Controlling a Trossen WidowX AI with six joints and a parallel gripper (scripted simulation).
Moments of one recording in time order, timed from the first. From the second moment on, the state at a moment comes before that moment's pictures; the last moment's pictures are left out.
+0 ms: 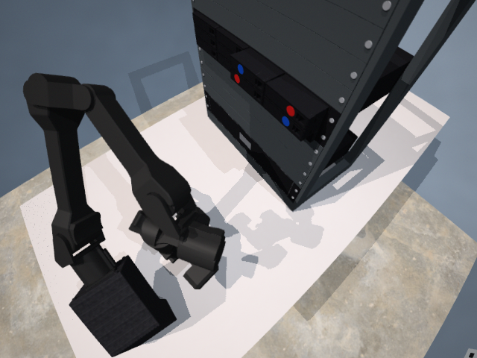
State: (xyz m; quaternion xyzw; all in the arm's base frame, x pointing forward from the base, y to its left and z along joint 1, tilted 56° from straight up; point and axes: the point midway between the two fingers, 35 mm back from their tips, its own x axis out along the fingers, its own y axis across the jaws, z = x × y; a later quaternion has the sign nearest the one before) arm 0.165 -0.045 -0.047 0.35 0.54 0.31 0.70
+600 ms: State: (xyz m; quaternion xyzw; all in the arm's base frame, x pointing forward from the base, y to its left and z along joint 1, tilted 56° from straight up) arm 0.177 -0.063 -0.054 0.40 0.55 0.20 0.71
